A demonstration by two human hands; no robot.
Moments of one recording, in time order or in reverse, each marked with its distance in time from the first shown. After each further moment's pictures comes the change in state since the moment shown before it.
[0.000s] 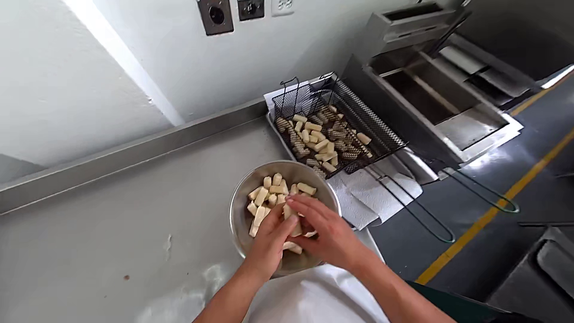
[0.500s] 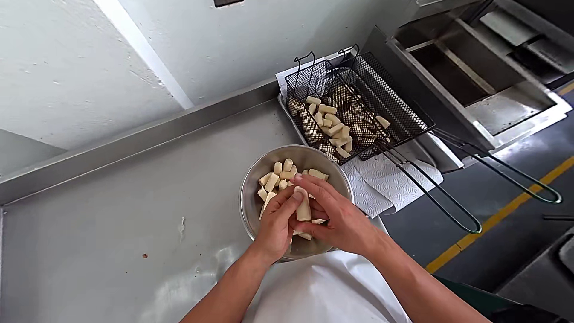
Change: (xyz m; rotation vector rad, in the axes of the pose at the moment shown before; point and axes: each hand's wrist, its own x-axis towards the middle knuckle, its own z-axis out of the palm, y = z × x) left_hand 0.005 0.000 -0.005 -0.254 -0.061 0.053; right_hand 0.015 -0.004 -0.009 0.127 -0.104 0.001
